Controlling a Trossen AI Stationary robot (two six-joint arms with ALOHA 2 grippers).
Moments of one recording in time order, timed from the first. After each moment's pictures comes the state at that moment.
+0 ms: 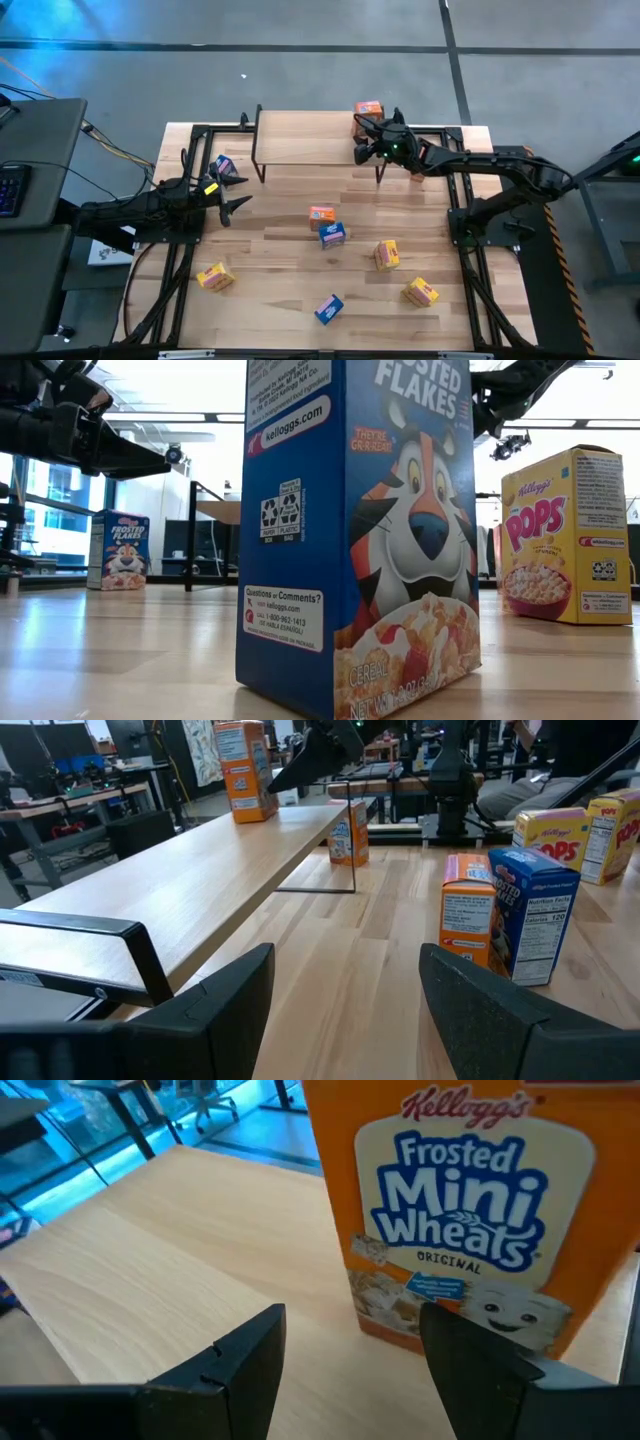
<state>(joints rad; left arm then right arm) 0.11 0.01 0.08 -0.17 -0.21 0.11 -0.43 1.39 0.81 0.17 0.33 0.39</state>
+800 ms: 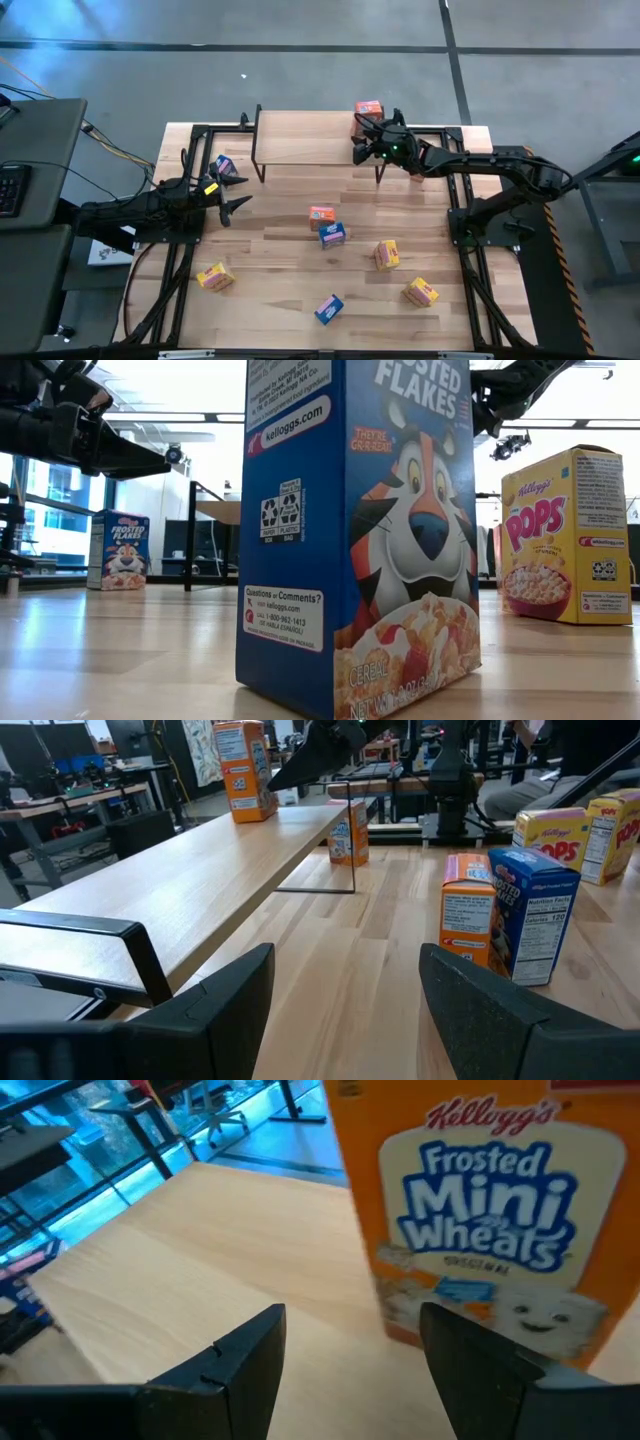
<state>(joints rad) 0.11 0.01 0.08 -0.17 -0.21 0.11 -0.42 1.40 0.81 0.20 0.32 0.44</state>
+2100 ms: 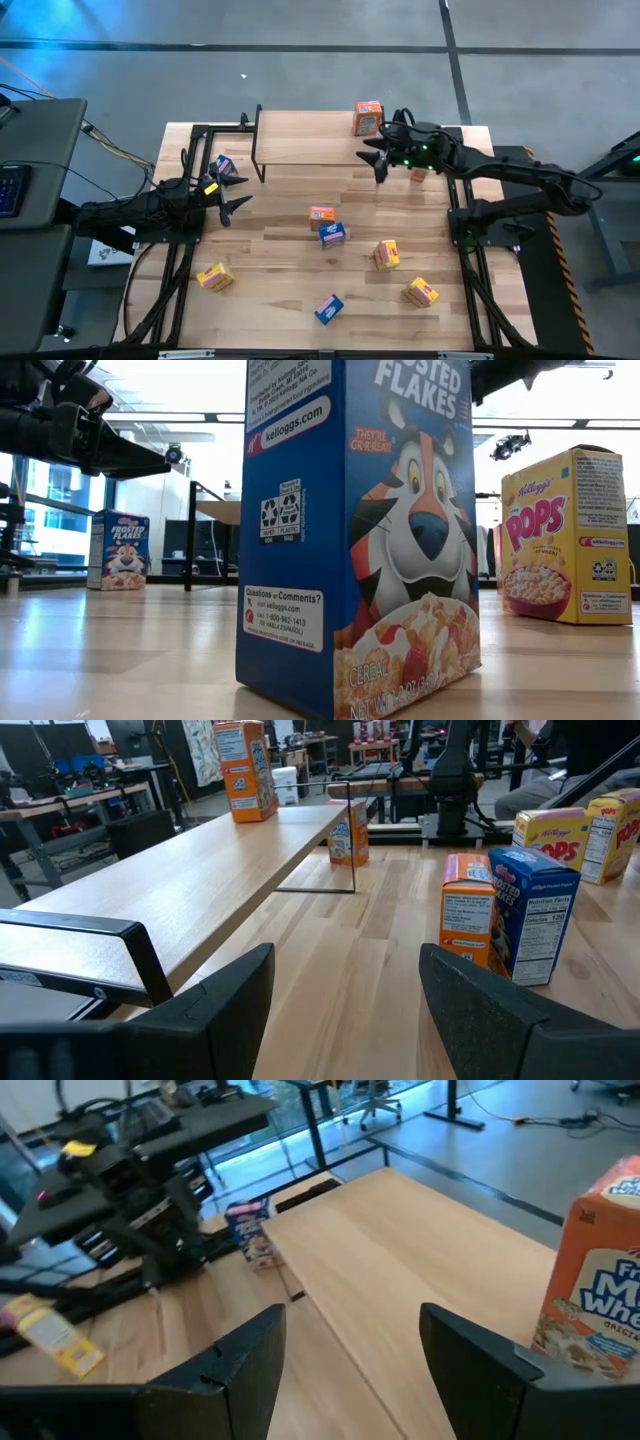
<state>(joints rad) 0.11 0.01 0.08 -0.17 -0.21 0.11 -0.35 1.10 0.86 -0.05 0.00 0.22</state>
